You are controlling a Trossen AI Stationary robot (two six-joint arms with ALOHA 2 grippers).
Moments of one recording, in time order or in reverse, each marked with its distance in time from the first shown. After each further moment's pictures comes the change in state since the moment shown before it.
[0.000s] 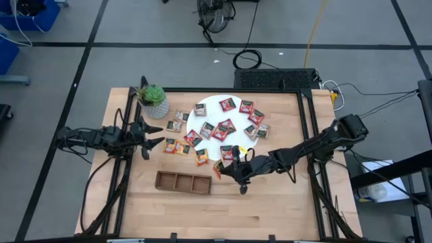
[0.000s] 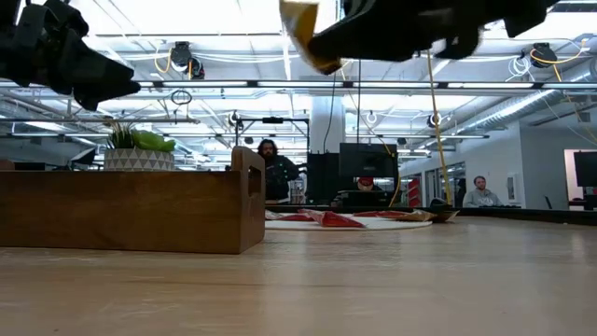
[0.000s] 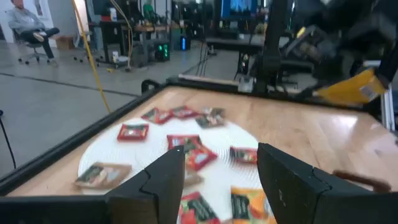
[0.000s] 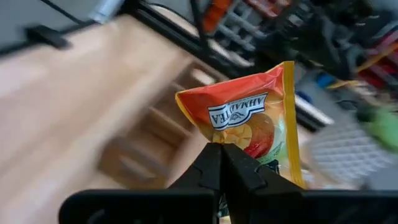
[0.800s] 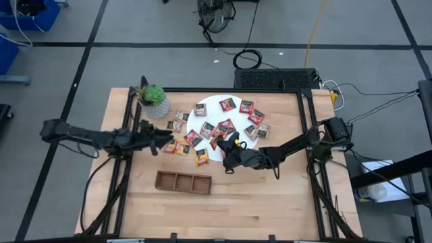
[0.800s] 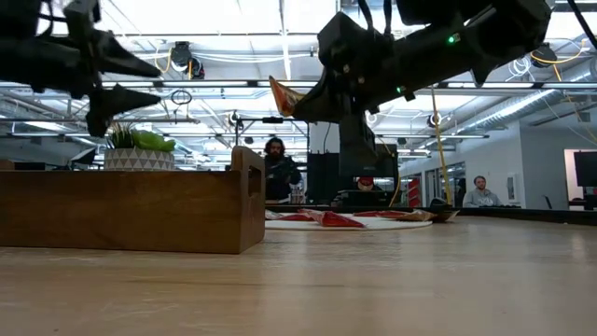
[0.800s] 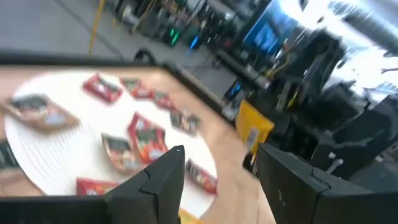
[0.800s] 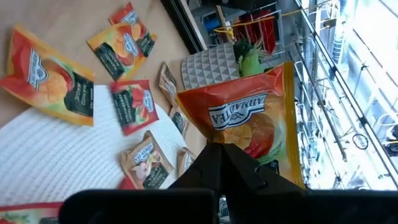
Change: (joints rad) left arm 0.007 0.438 -0.051 0.475 -0.017 -0.583; right arm -0.110 0.191 0.000 0.248 0.462 -0.597
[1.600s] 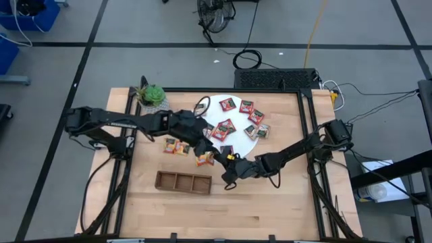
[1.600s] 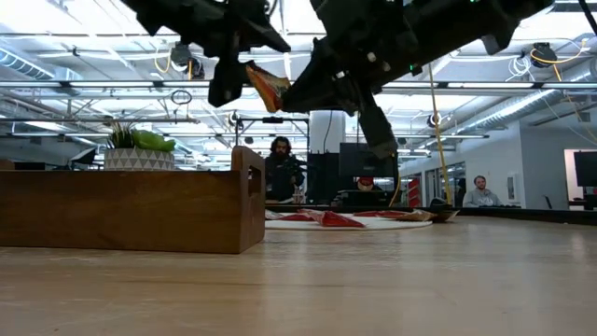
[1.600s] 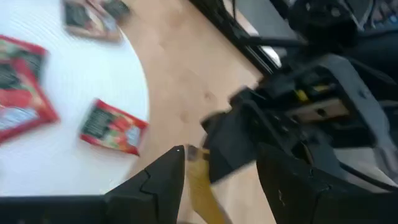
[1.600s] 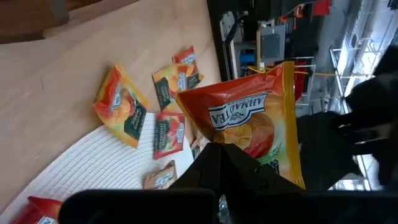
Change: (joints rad) left arm 0.228 0.990 0.881 -0.363 0.729 -0.004; right arm 0.093 0.000 0.126 -0.291 -0.073 -0.136
